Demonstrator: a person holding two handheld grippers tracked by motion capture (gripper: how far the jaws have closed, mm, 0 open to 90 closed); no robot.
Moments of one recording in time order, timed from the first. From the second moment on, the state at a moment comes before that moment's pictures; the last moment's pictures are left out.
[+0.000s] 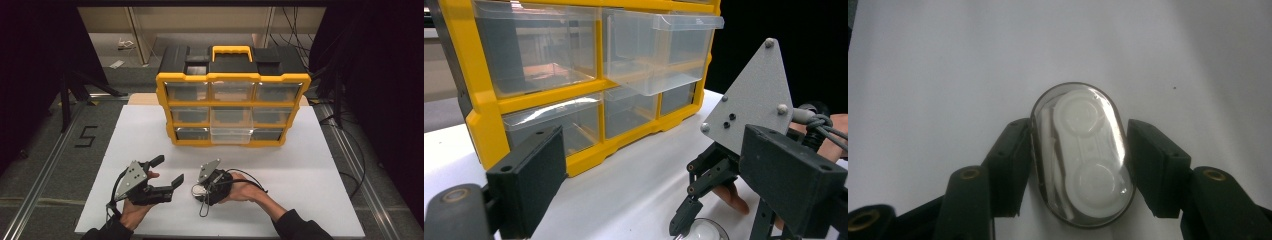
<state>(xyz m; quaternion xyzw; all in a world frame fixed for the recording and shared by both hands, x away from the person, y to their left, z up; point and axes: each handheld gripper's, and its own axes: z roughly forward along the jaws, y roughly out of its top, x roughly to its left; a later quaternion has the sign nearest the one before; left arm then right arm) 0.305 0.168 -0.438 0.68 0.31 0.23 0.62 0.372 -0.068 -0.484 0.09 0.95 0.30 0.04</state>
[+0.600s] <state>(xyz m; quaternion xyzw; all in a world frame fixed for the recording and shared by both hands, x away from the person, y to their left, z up) 0.305 0.168 -0.437 0.68 0.31 0.23 0.62 0.369 -0.073 -0.472 0.09 0.94 0.32 0.05</state>
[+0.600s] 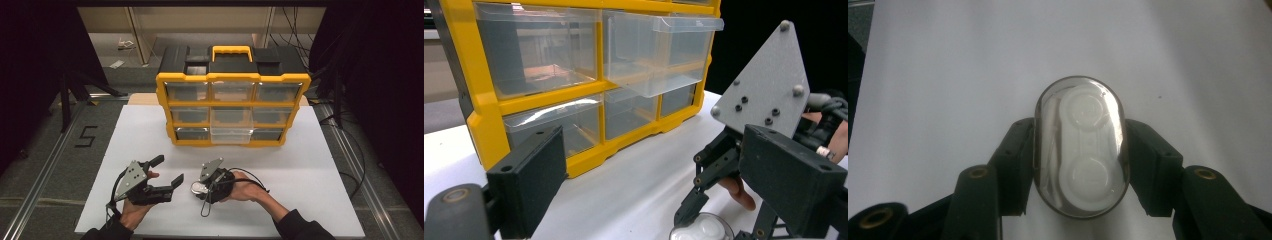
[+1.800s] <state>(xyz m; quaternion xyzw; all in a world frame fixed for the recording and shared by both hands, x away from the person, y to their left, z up) 0.305 0.169 -0.437 0.68 0.32 0.23 0.62 0.370 -0.090 -0.432 0.11 0.92 0.37 0.08</state>
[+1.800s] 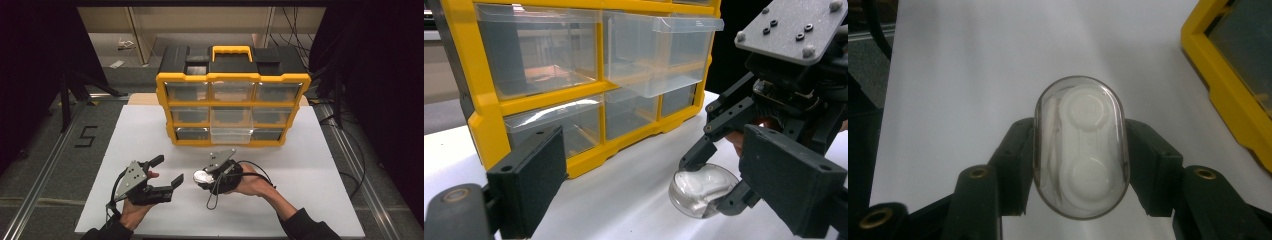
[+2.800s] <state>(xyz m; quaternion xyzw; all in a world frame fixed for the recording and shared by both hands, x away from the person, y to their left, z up) 0.304 0.168 -0.437 0.68 0.31 0.23 0.62 0.366 -0.106 -0.395 0.12 0.90 0.41 0.12</state>
